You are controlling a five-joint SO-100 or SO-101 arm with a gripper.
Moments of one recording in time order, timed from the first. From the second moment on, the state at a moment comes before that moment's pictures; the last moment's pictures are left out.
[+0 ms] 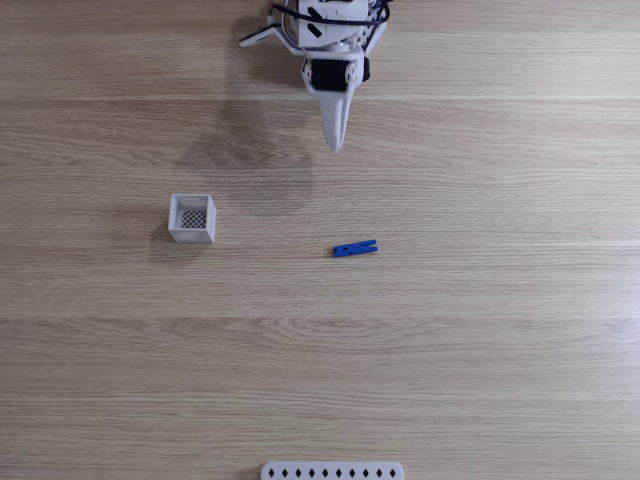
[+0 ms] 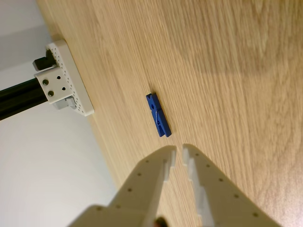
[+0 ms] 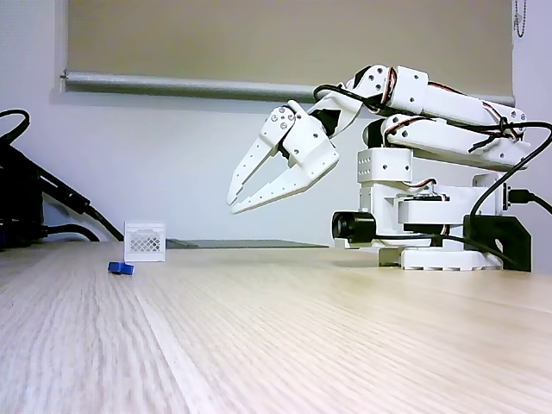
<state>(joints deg) -0.1 190.0 174.9 56.9 8.9</state>
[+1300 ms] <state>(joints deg) -0.1 152.5 153.5 56.9 8.1</state>
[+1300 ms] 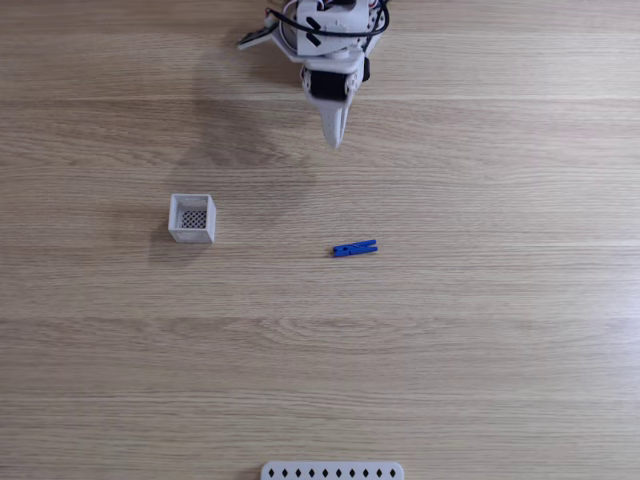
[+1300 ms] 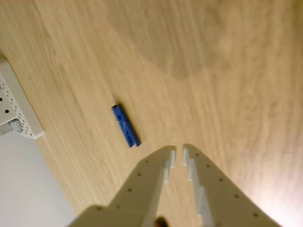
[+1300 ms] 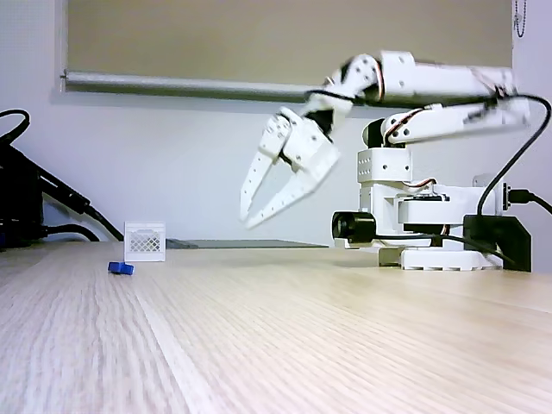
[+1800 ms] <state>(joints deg) -0.6 89.9 99.8 62.8 -10.1</state>
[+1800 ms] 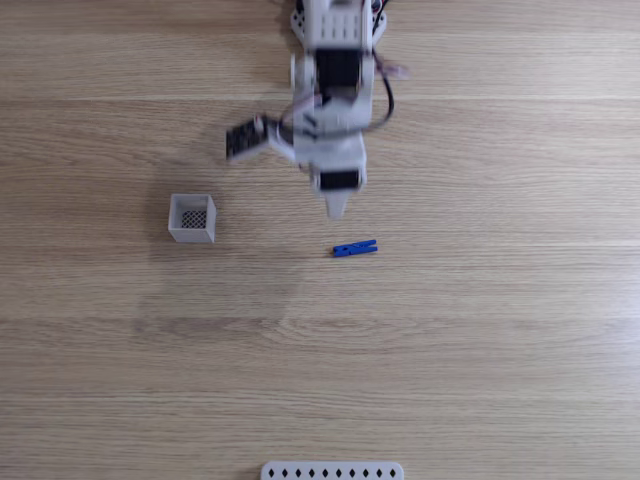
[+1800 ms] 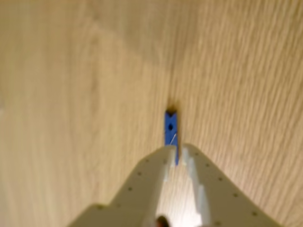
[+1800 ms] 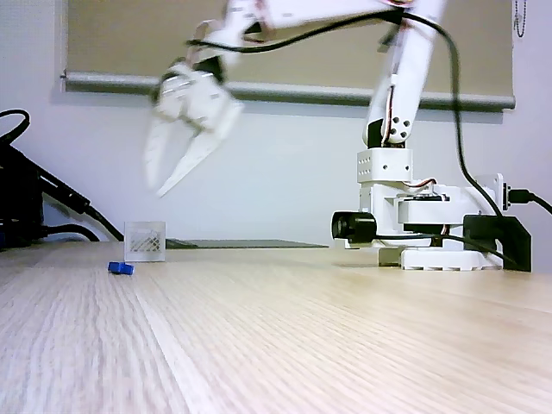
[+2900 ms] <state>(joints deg) -6.2 63.3 73.3 76.4 -3.7</state>
